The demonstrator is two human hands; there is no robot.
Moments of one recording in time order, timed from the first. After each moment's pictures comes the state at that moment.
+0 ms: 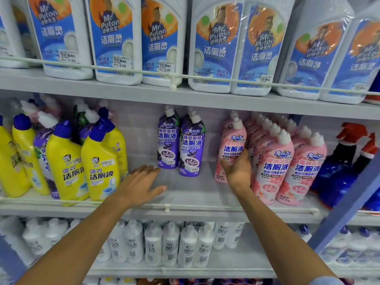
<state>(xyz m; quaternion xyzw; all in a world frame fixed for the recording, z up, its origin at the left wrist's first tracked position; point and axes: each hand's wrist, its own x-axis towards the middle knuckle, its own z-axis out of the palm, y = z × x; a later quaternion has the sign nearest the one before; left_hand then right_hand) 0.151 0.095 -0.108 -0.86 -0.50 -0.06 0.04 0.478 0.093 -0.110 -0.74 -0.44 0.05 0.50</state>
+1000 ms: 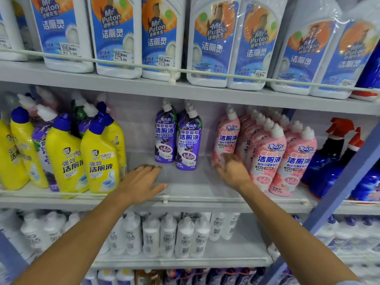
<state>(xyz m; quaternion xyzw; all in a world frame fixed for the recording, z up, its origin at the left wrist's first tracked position) 0.151 0.085 -0.112 -0.88 -0.47 -0.06 0.05 0.478 0.058 -0.104 -0.75 -0.62 0.01 0.23</state>
